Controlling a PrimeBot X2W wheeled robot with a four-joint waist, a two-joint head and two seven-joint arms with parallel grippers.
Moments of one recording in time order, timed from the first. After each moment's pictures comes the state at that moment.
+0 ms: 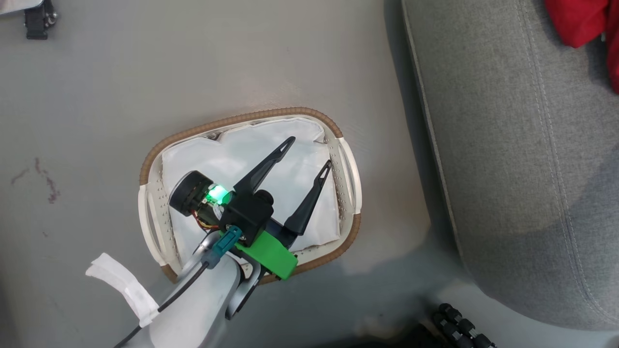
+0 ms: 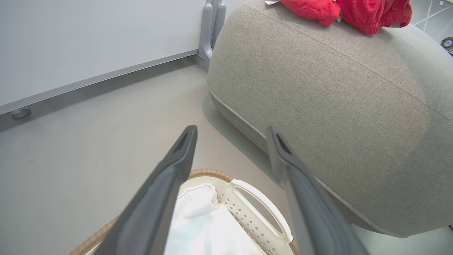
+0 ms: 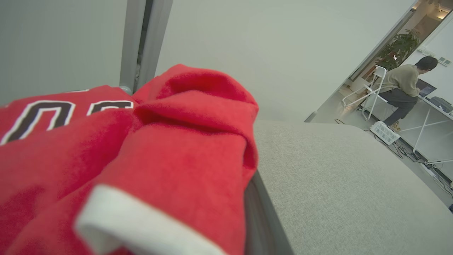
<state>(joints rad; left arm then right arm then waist) -0.49 0.18 -0.67 0.27 -0.24 -0.13 -0.26 -0.92 -0.36 -0.51 0.63 -0.17 0.13 -0.26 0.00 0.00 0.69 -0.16</state>
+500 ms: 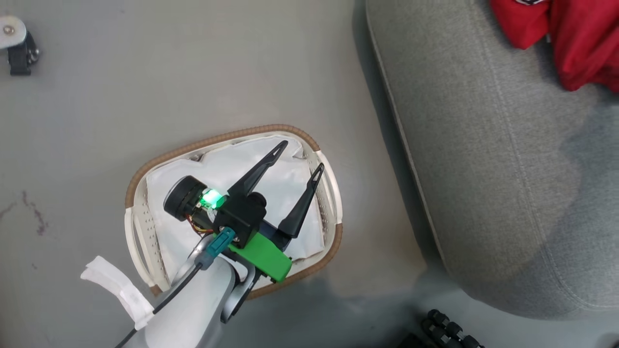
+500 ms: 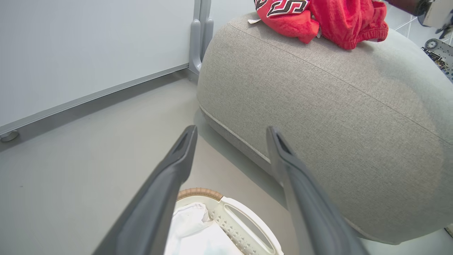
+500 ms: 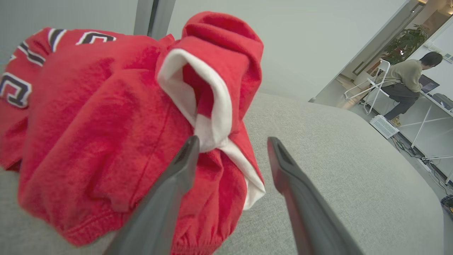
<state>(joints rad) -0.48 0.19 -0.65 0.27 -0.26 -0.13 -0.26 -0.63 -0.24 -0.46 0.43 -0.15 0.13 -0.26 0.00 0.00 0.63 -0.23</state>
